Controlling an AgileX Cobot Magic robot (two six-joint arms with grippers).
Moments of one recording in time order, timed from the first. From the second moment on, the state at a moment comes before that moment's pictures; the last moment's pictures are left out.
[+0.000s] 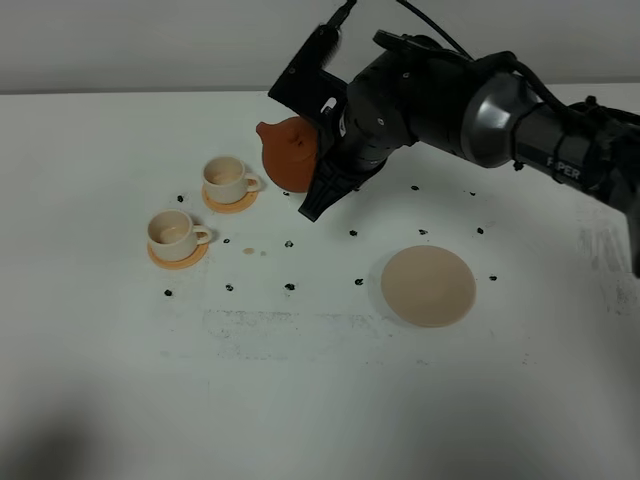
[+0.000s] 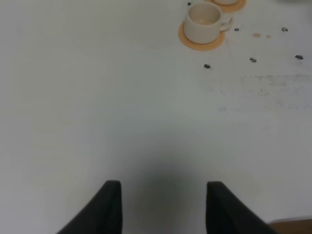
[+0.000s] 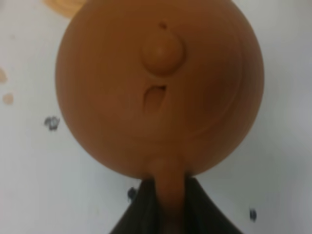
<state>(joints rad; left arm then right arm) -0.02 0.00 -0.46 -0.09 1.07 0.09 0.73 2.12 -1.71 -0.19 0.73 -0.25</state>
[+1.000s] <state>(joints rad) -0.02 0.00 -0.46 -0.09 1.07 0.09 0.78 2.23 -1.80 -0.49 0.69 -0.30</state>
